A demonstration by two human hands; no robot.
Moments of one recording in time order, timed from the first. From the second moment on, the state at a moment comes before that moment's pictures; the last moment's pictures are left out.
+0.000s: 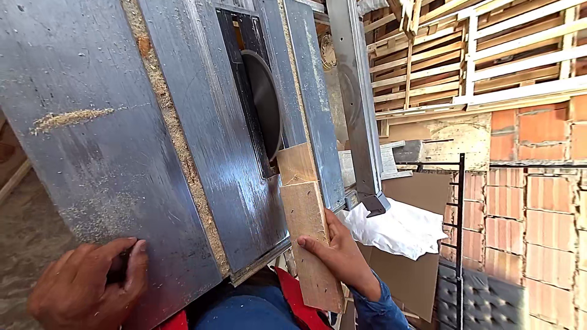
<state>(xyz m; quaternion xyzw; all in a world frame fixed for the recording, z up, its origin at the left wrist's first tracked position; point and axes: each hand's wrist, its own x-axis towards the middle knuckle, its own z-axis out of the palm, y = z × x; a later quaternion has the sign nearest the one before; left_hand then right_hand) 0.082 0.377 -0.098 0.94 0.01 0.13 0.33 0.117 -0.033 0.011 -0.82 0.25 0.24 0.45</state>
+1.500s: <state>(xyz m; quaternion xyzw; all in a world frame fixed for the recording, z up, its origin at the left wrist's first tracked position) 0.081 0.378 -0.106 0.93 0.02 0.15 0.34 0.141 0.014 0.003 -0.96 0.16 0.20 0.15</state>
